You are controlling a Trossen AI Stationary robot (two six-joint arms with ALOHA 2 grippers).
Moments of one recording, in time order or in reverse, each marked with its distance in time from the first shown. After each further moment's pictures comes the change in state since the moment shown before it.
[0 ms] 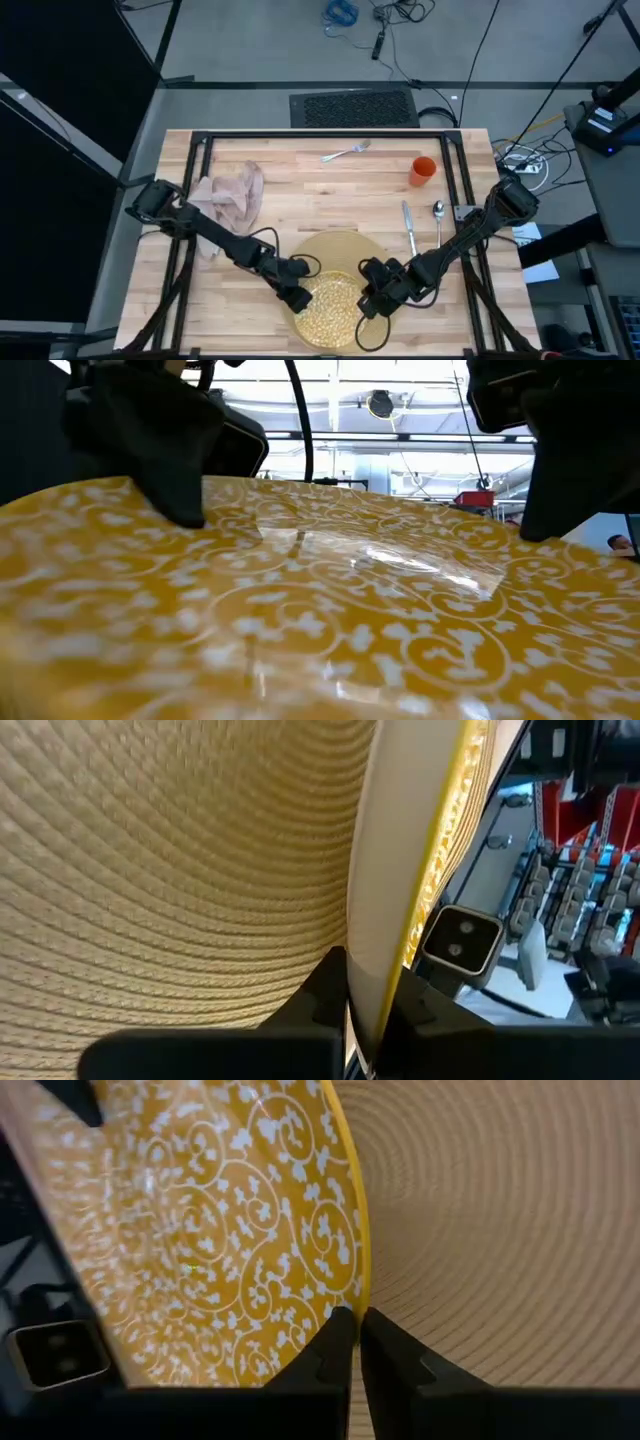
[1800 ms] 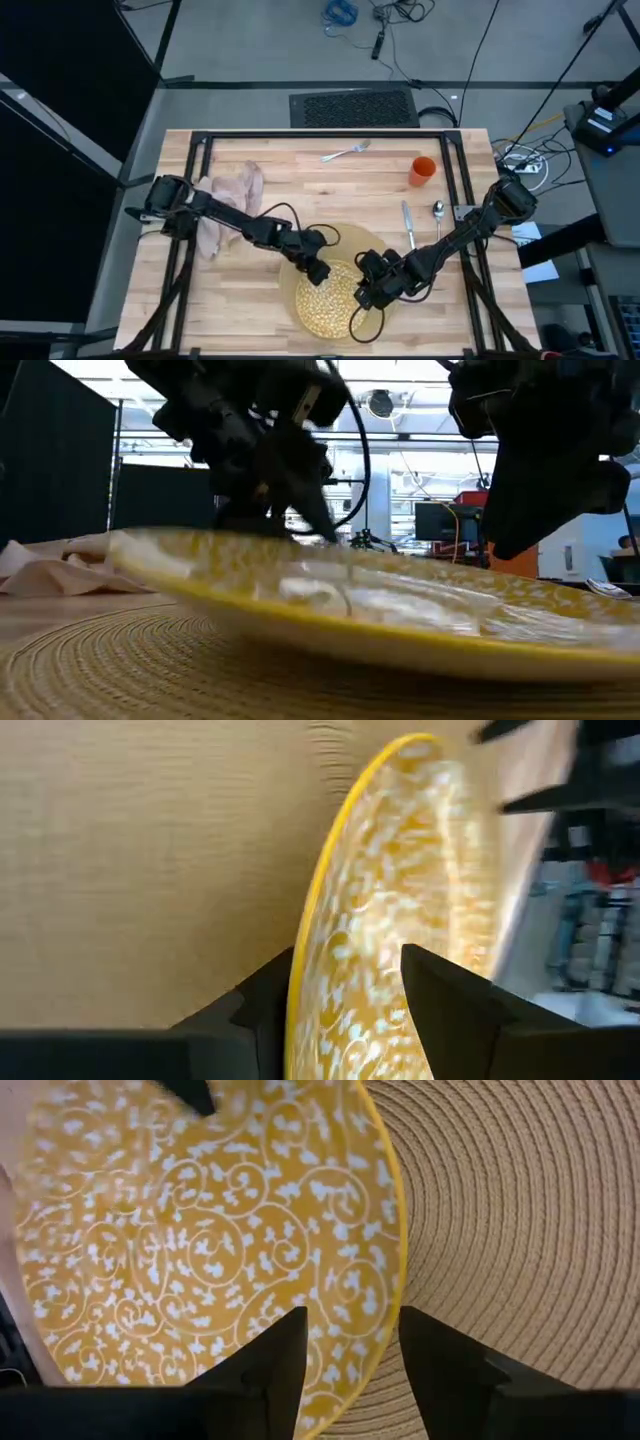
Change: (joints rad) left arm 0.208 0.031 0.109 -0.190 -0.027 0.297; right arm -0.042 0.001 0.005 -0.097 0.051 -0.063
